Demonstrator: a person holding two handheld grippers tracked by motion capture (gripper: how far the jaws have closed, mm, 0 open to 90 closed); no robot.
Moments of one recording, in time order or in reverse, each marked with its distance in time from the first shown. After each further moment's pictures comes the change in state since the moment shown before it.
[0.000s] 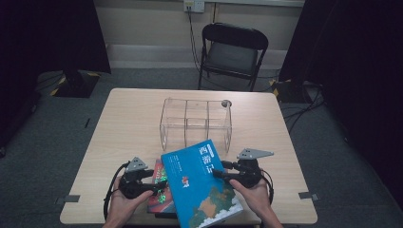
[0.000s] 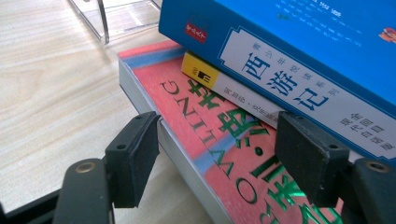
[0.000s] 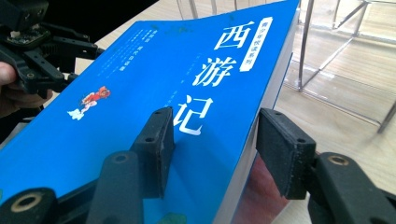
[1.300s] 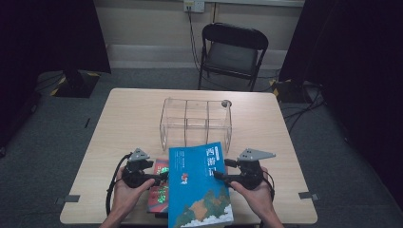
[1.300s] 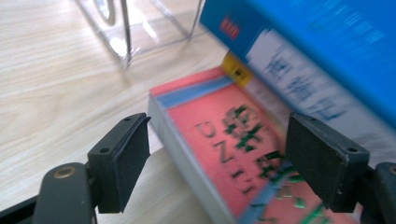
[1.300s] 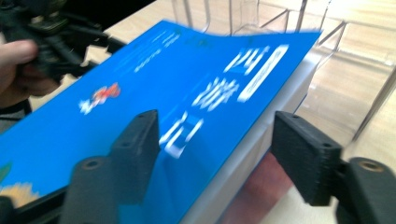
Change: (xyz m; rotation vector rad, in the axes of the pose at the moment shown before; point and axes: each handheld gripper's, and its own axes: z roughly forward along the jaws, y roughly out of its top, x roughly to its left) left arm 0.016 0.017 0.008 -0.032 -0.003 -0.043; right arm 0.010 0.010 -0.009 -0.007 -0.060 -0.048
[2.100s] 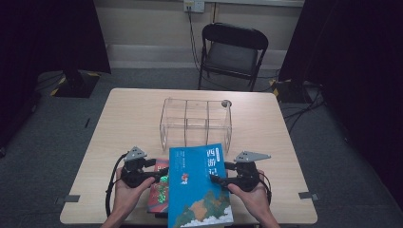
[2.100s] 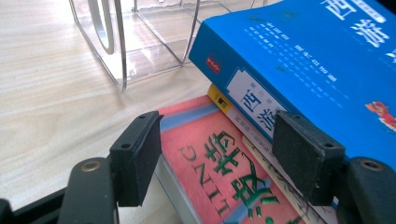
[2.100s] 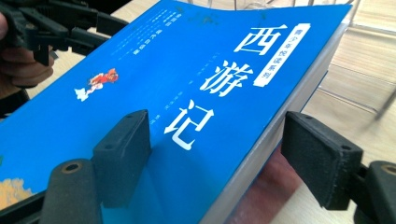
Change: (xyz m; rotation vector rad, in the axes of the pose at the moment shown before) left arm -0.009 0.007 -0.004 -0.067 0.010 -0.010; right arm 0.004 -0.012 0.009 0.043 0.004 0.041
